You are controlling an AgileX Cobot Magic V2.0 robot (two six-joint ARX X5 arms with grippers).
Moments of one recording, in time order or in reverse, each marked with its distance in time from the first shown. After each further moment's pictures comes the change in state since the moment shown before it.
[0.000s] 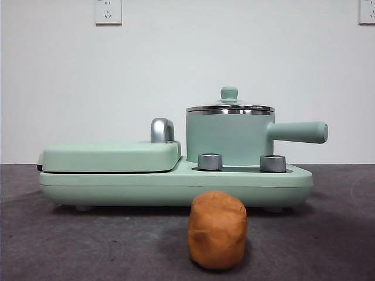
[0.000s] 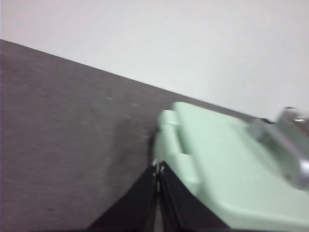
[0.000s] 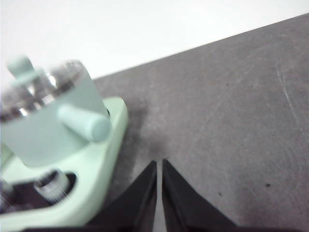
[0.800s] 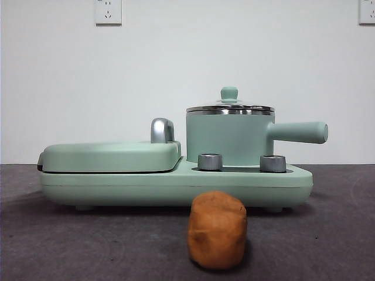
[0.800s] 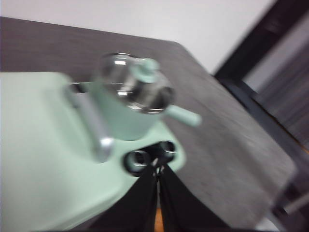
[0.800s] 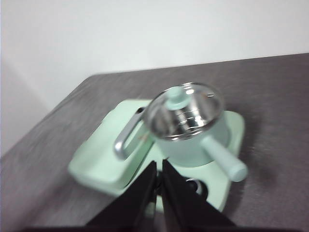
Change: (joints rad) left arm -0.242 0.760 0.804 -0.335 0.455 0.063; right arm 0.046 0.510 0.820 -0.475 -0.406 -0.136
